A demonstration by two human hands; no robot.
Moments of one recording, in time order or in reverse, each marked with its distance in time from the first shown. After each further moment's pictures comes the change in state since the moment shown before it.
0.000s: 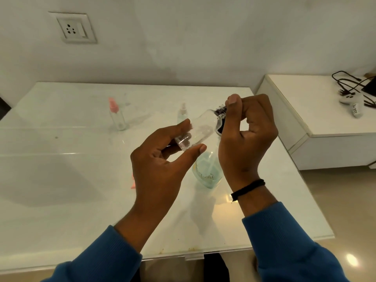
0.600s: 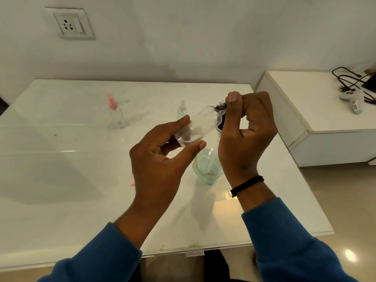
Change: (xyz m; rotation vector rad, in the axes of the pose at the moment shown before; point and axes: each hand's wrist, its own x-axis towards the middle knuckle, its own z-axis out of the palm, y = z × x) left_hand 0.001 0.000 0.000 0.003 -0.008 0.021; right_hand -0.002 0.002 0.000 0.001 0.015 -0.023
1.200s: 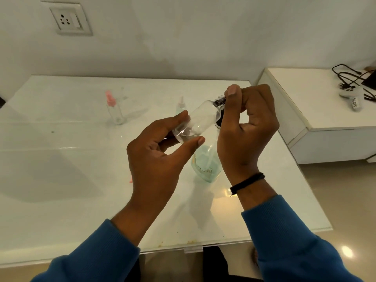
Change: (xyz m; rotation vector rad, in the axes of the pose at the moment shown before) left_hand 0.000 0.000 0.000 0.005 0.007 0.014; right_hand 0.002 -0.003 0.000 -0.009 0.002 -0.003
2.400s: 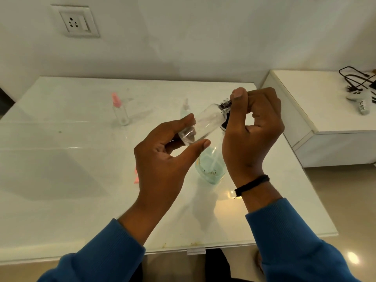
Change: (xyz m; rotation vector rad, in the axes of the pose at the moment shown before) left_hand -0.001 0.000 0.000 -0.017 -0.007 -0.013; right_hand -0.001 0.001 0.000 0.016 -0.006 0.041
